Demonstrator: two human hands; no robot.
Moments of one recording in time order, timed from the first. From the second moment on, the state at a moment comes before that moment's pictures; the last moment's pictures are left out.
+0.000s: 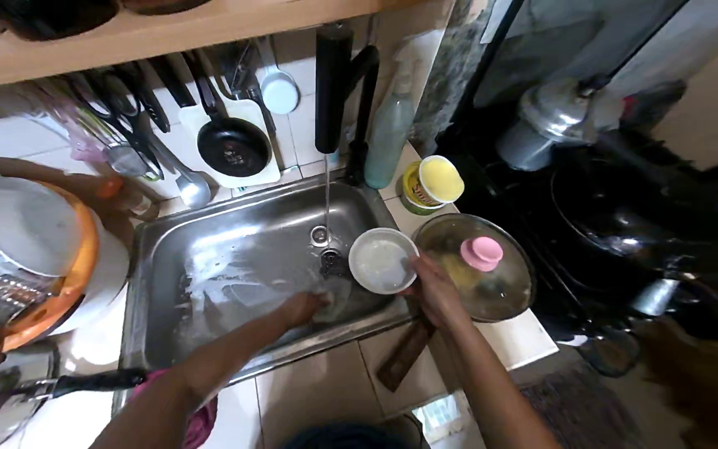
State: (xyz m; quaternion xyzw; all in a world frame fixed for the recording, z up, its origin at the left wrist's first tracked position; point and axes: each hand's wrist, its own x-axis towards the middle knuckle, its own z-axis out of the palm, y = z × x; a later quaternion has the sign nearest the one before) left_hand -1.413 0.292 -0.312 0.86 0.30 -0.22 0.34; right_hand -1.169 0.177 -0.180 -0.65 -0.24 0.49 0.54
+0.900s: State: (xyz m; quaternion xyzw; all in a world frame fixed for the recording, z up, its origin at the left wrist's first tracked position) left_hand -1.293 0.381 -0.235 0.62 0.52 0.16 0.57; right_hand -1.108 0.225 -0.145 -0.65 -0.30 0.51 0.47
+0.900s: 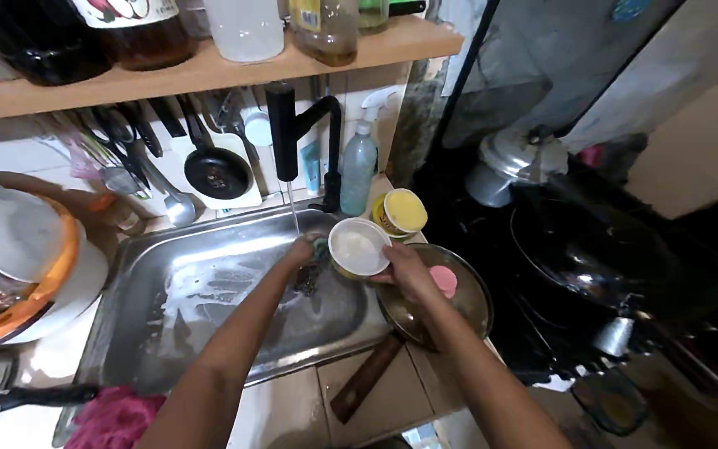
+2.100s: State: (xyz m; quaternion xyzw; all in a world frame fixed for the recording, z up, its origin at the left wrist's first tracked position) left_hand -1.305 0.423 -0.223 0.71 0.53 0.10 0.46; right_hand -0.949 0.440 -0.183 -0.83 -0.46 0.29 0.11
